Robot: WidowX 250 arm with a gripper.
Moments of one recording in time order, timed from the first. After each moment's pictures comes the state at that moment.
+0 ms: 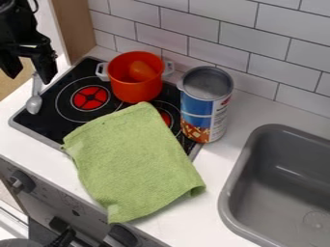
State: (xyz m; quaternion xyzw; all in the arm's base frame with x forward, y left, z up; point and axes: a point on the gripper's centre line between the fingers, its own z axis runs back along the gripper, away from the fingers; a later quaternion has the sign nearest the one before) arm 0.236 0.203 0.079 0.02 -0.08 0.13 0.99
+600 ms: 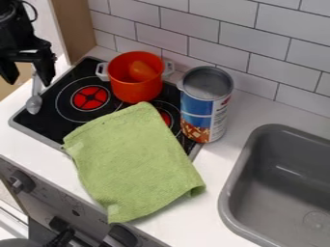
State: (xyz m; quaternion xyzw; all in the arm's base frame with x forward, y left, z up) arm 0.241 0.230 0.056 0.02 -0.07 0.22 0.97
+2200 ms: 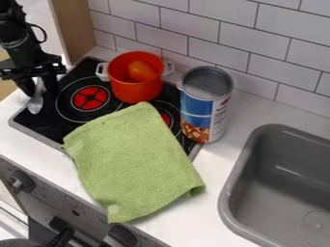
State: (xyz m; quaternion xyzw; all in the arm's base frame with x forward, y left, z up) arm 0.262 0.250 0.009 0.02 -0.10 0.30 0.95
